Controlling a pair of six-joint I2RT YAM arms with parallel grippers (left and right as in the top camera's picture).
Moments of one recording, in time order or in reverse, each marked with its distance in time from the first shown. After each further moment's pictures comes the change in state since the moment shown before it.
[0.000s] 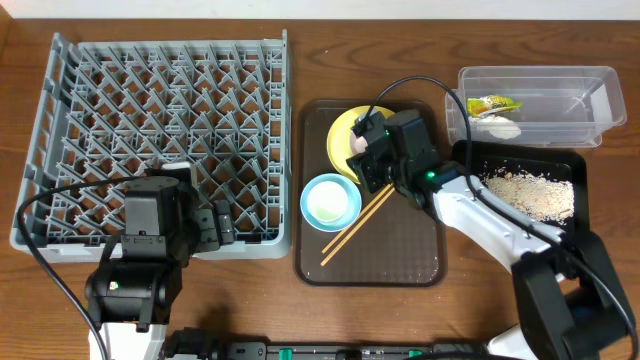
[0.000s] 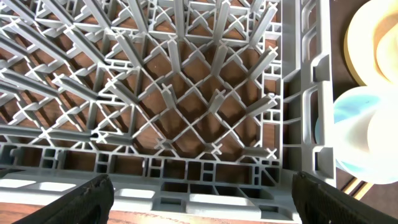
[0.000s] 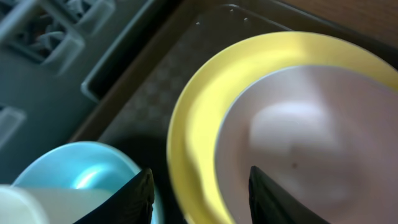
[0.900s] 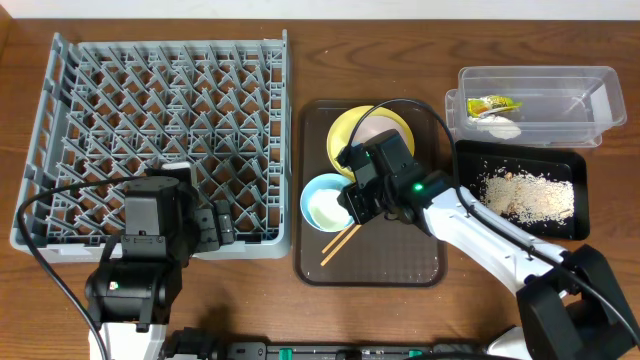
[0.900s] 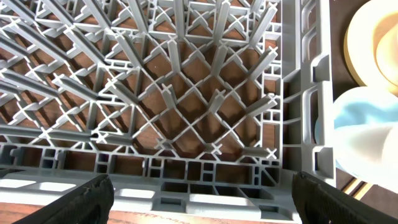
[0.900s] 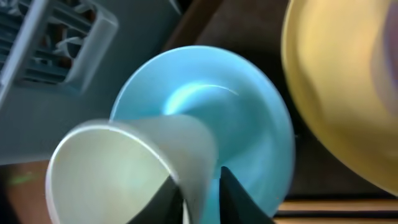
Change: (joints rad) left arm 0.000 0.000 0.000 0.000 0.000 0.000; right arm 0.110 -0.039 0.003 -0.247 -0.093 0.137
